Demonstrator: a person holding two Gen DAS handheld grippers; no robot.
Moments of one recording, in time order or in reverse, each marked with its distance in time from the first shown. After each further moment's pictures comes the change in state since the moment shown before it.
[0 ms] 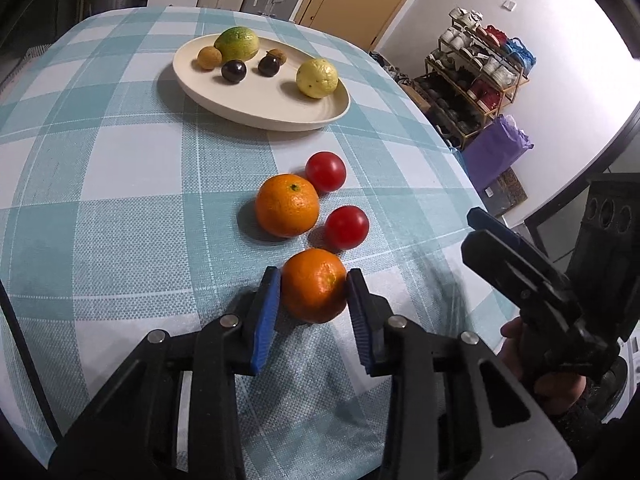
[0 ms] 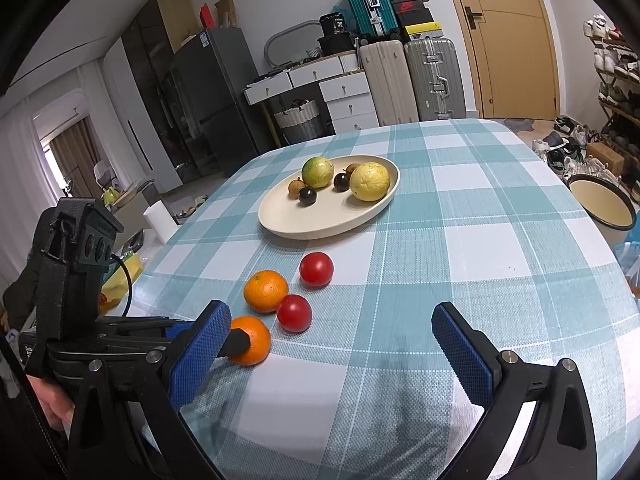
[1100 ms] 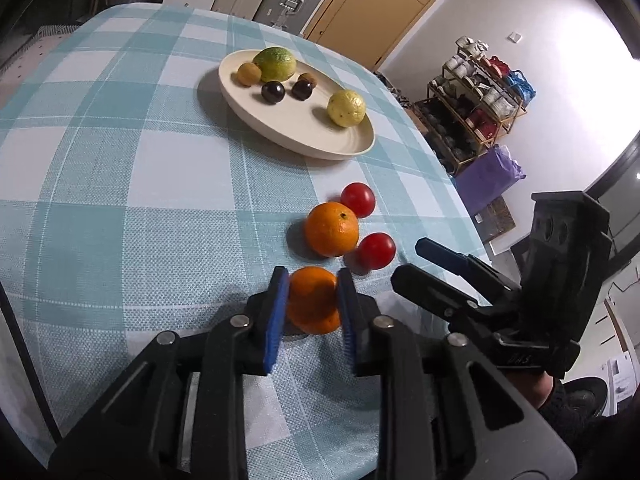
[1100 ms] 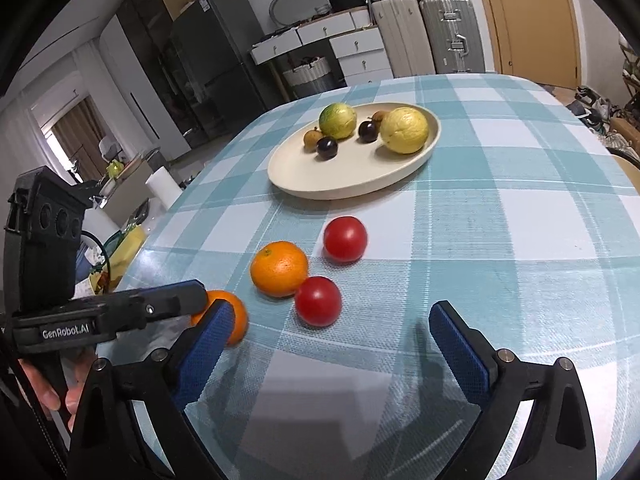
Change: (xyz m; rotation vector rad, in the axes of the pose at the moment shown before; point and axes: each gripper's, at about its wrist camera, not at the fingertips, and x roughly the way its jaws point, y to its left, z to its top) left arm -0.024 0.042 0.005 -0.092 -0.045 -0.043; right arm 0.062 0.018 0.002 -0.001 0.172 0.061
